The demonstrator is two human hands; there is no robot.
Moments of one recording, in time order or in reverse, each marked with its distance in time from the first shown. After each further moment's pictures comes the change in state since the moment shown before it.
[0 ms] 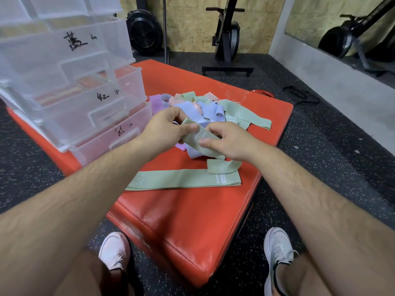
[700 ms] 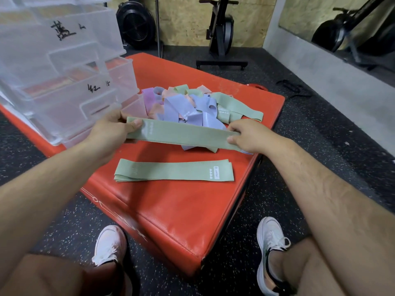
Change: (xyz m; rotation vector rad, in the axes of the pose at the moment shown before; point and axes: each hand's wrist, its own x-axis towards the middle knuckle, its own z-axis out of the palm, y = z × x) left_hand -0.013 -0.061 -0.062 -0.215 0.239 -0.194; right_hand -0.020 0.057 -0.032 -0.386 -0.002 0.224
